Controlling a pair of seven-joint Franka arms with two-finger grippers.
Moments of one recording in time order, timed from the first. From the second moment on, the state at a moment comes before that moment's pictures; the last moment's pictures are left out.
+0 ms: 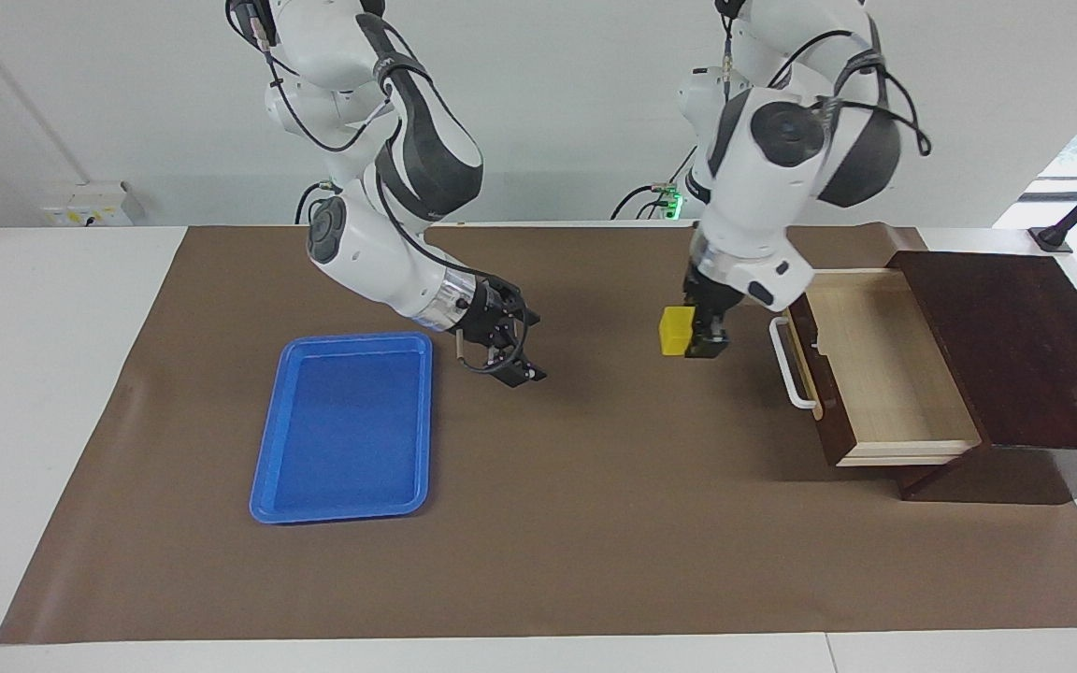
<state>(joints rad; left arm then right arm) -0.22 0.21 -0.10 -1.49 -0.03 1.68 -1.75 0.30 0.34 0.04 -1.63 0.76 2.05 1.54</state>
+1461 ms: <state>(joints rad) 0.16 0.10 -0.10 -1.93 -0.05 2.01 -1.38 -0.01 0.17 0.04 -1.49 0.15 1.49 0.32</state>
